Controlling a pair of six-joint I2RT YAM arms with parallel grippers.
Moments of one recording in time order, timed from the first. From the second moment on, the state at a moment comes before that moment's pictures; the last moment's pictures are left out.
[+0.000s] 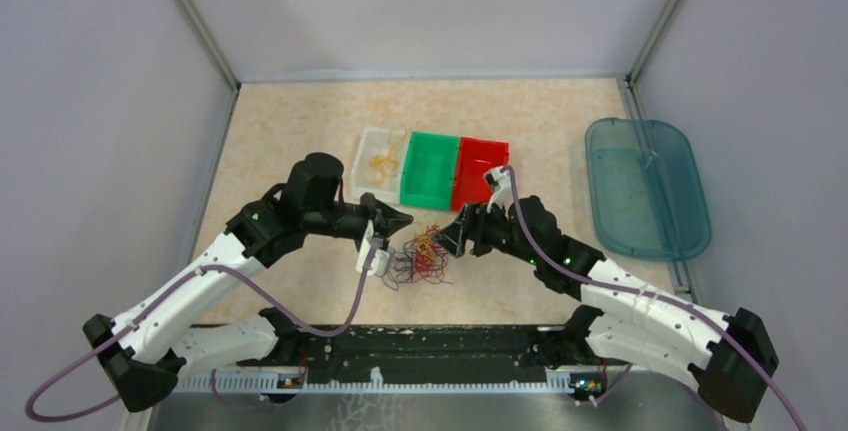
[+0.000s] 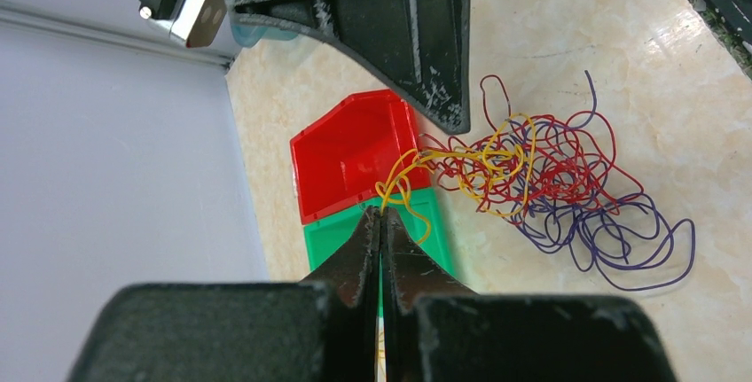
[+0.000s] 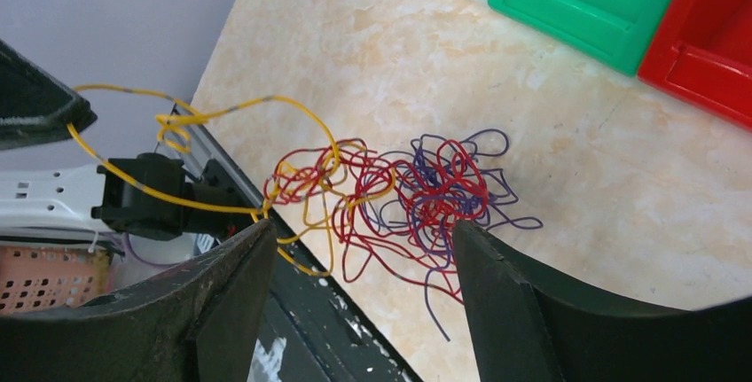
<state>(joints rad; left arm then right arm) -0.79 1.00 1.03 -0.59 0.64 1.31 0.85 0.85 0.53 -0.01 -0.10 0.67</state>
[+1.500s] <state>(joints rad) -0.80 0.99 1.41 -0.18 0.59 1.49 0.89 1.32 0.52 0.41 0.06 0.77</state>
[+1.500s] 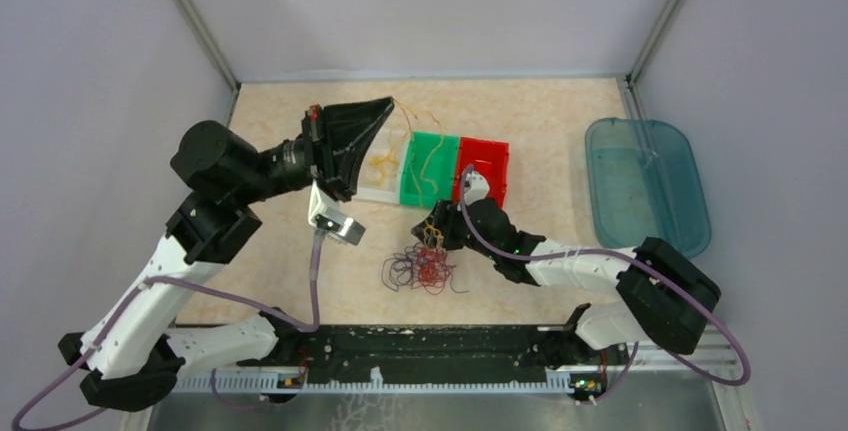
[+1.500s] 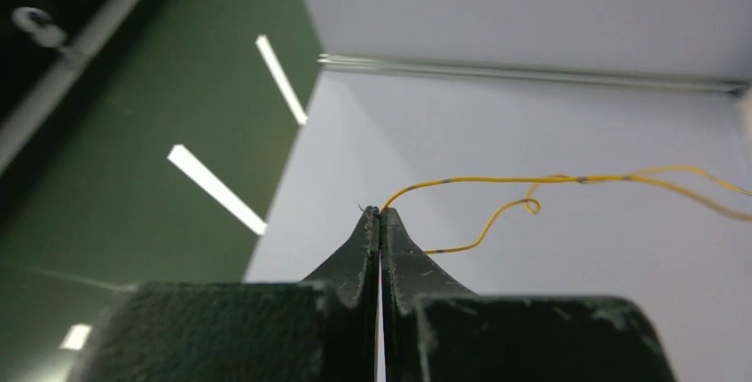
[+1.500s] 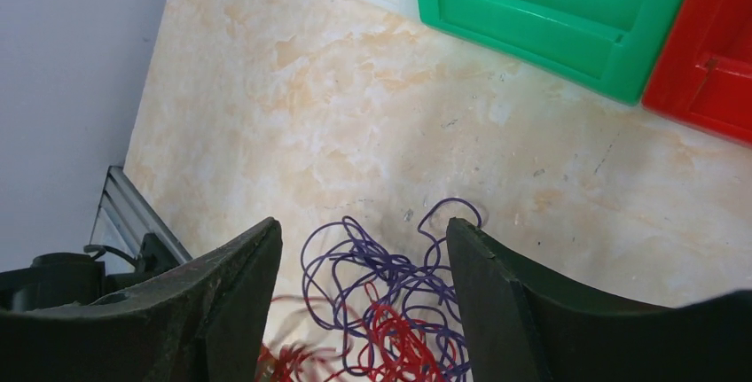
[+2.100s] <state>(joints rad) -0.80 1.20 1.78 0.31 0.41 1.44 0.91 1.30 0.49 0.36 0.11 0.74</state>
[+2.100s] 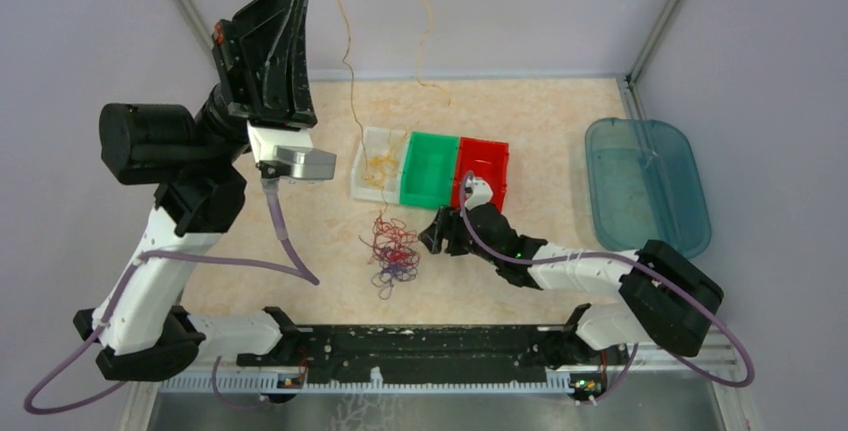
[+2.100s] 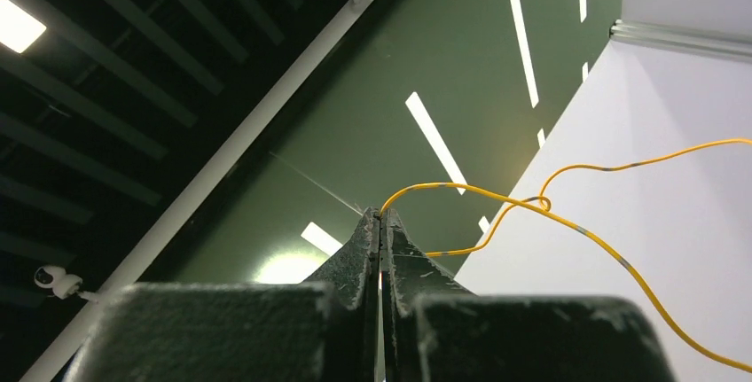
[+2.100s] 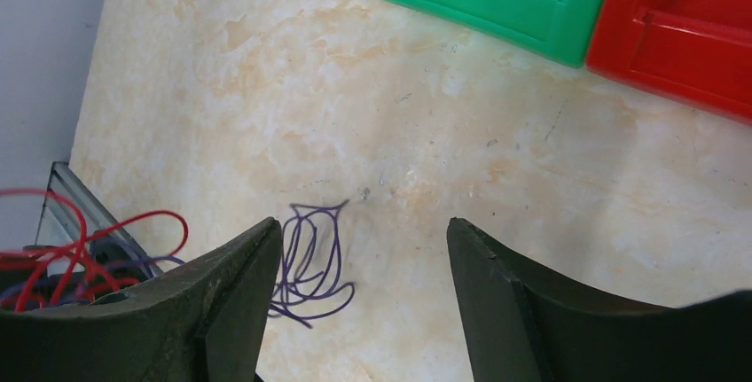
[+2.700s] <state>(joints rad) -0.80 1.16 1.68 0.25 0.43 1.42 0.90 0.93 0.70 0.23 -0.09 0.52</state>
